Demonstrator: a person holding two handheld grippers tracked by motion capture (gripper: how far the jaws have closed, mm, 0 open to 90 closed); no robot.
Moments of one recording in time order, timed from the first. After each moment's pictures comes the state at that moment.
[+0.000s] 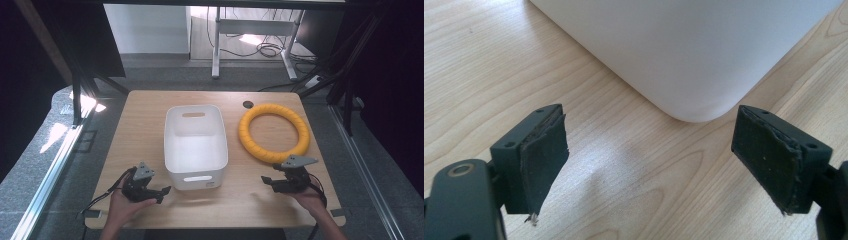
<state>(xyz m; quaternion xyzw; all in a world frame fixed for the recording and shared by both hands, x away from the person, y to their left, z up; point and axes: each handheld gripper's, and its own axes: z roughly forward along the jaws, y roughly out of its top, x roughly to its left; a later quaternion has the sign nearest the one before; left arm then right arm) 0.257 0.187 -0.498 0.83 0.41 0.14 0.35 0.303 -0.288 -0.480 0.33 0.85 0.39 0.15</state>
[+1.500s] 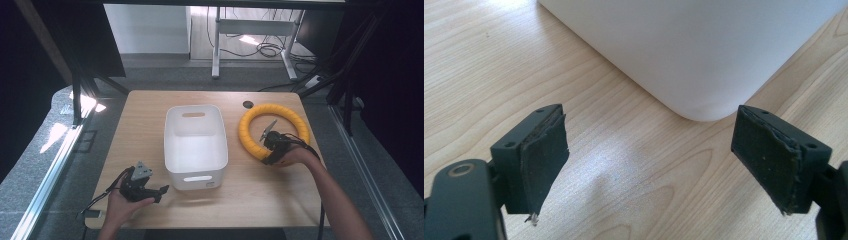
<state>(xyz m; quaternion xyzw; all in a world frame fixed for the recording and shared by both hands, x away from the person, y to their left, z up) 0.256 0.191 -0.495 0.83 0.40 0.16 0.35 0.433 -0.260 -0.491 0.23 0.96 0.12 0.07</state>
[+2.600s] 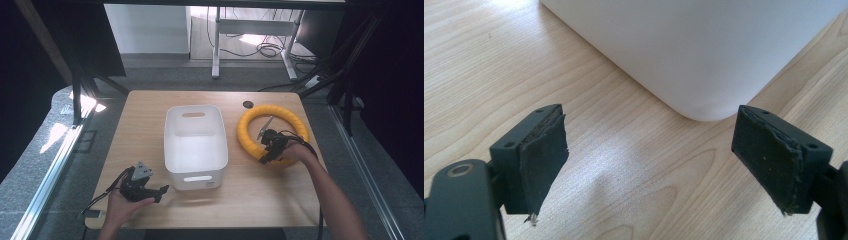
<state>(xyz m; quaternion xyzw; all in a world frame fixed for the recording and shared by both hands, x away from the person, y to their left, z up) 0.257 0.190 -0.496 0.83 0.40 0.16 0.35 0.444 -0.253 -0.487 0.22 0.96 0.14 0.00</state>
